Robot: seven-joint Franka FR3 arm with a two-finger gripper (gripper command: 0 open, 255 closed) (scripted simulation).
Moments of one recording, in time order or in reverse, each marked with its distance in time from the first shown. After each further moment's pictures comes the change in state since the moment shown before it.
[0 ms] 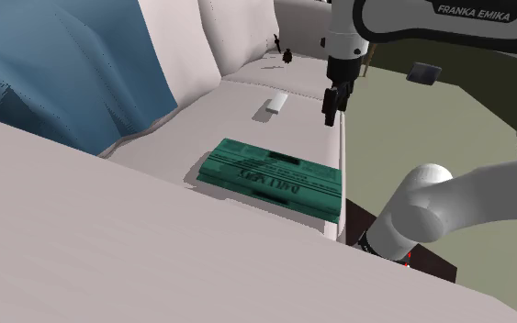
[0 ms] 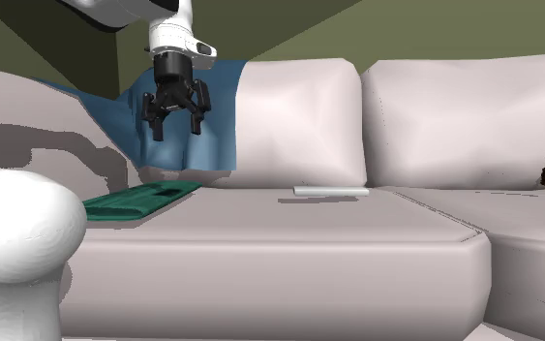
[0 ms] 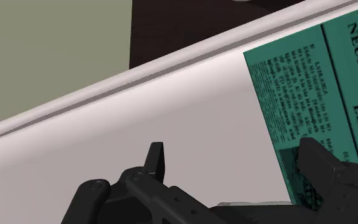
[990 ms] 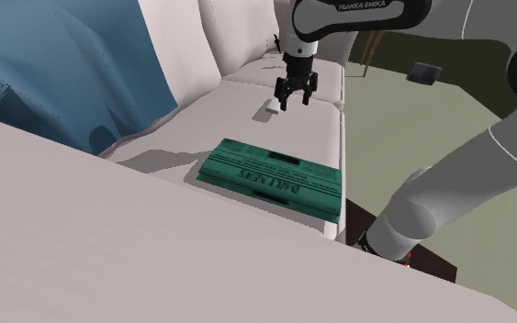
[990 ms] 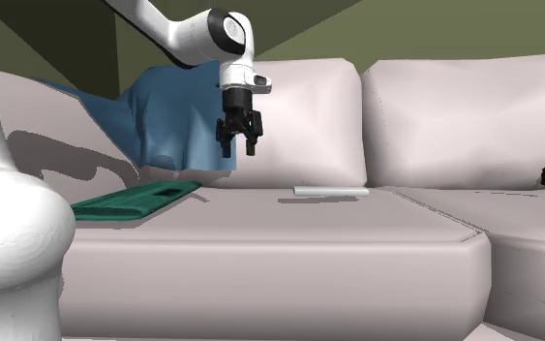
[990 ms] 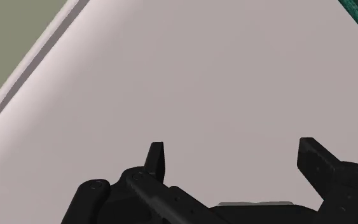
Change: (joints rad) arm -0.130 0.445 -0.030 0.230 0.038 0.267 0.288
